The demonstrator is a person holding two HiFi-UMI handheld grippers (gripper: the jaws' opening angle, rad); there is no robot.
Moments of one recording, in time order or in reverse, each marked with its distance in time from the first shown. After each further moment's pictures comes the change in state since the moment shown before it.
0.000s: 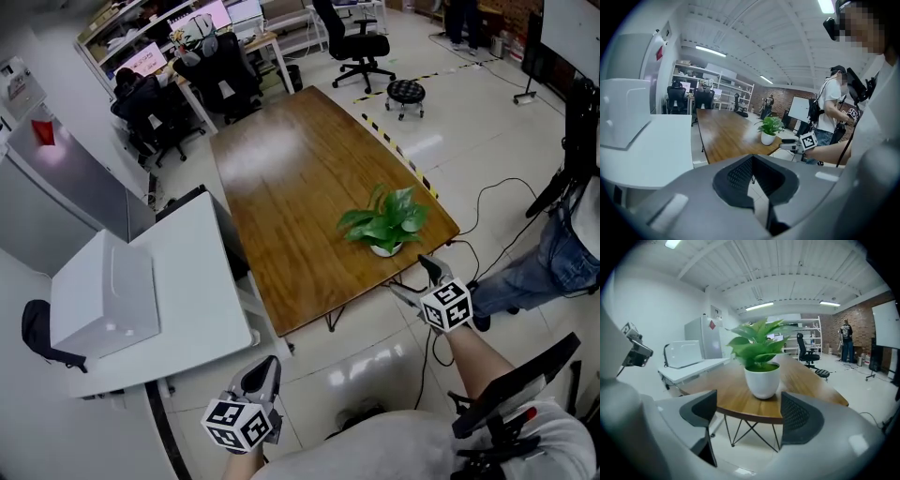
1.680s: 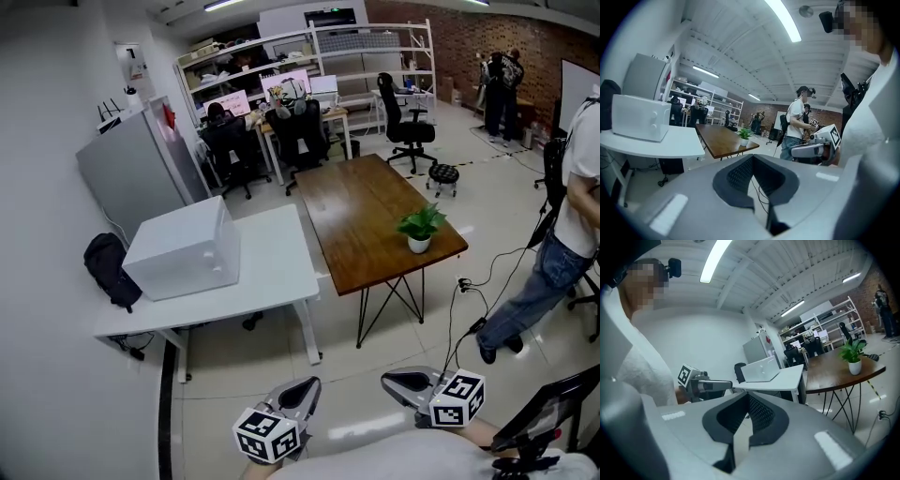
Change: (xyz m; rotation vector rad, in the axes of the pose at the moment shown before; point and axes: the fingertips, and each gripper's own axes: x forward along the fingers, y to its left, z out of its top) left arm -0.328 -0.153 -0.102 0.085 -0.194 -0.111; right arm -0.351 0.483 0.019 0.066 -0.107 0.550
